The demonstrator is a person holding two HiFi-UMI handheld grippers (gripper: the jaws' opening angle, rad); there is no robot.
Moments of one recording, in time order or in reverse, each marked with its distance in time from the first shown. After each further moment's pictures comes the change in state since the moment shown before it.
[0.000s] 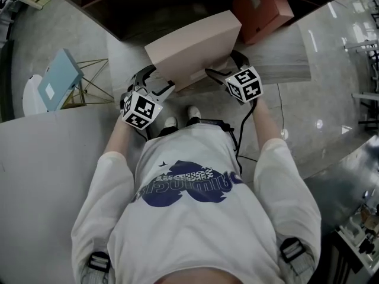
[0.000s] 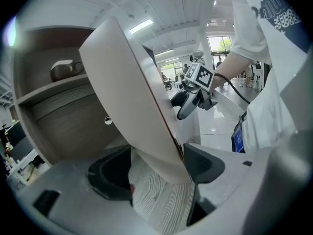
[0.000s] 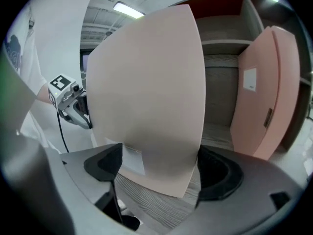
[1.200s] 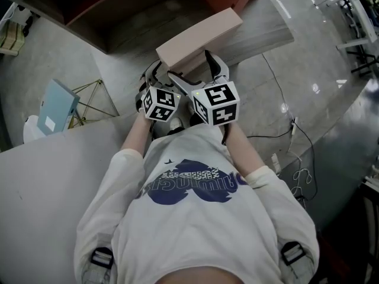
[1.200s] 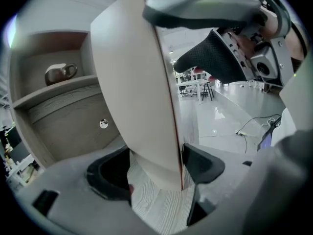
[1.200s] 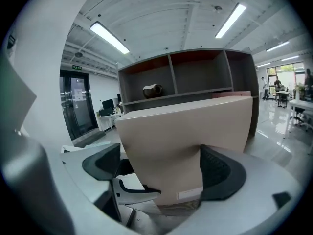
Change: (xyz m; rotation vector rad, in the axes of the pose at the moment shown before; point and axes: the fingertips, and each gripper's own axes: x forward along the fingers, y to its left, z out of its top) left arm 0.018 -0.022 0.010 0.020 -0.023 0.018; right arm -0.064 0.138 0.113 0.302 -0.253 -0.373
